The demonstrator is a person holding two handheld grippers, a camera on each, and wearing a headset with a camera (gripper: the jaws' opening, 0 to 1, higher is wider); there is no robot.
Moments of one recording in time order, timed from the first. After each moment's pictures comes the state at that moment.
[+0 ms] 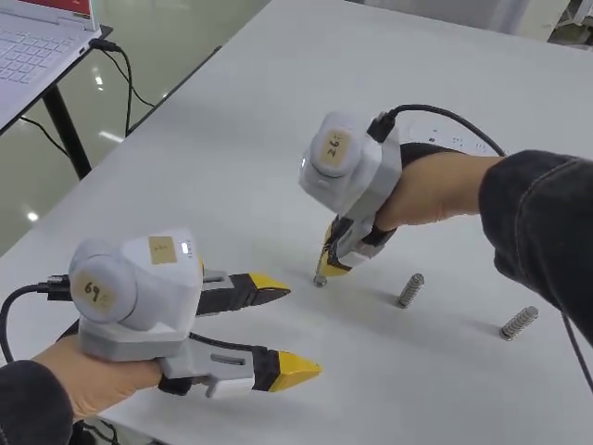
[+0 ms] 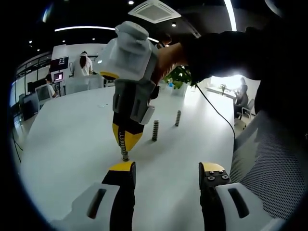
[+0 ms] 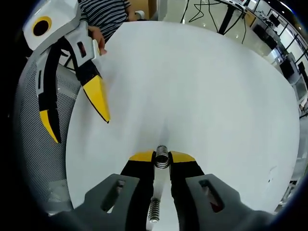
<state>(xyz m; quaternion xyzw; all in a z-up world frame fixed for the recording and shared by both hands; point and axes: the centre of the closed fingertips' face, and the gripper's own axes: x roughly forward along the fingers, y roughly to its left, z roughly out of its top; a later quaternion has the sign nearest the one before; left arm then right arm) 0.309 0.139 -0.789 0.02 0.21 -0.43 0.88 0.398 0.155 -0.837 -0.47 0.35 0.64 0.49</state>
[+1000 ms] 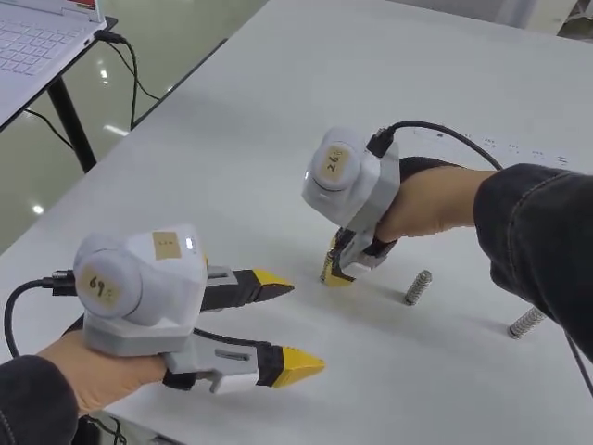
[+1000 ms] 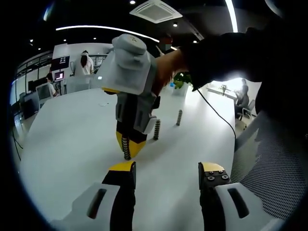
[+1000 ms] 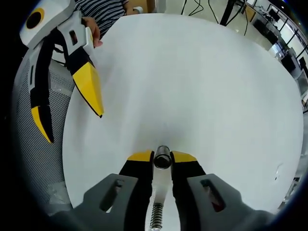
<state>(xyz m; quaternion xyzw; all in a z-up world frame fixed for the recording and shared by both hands) 0.310 0.143 -0.790 0.01 0.21 -0.42 0.88 0.399 0.154 -0.859 -0.47 0.37 0.63 0.49</state>
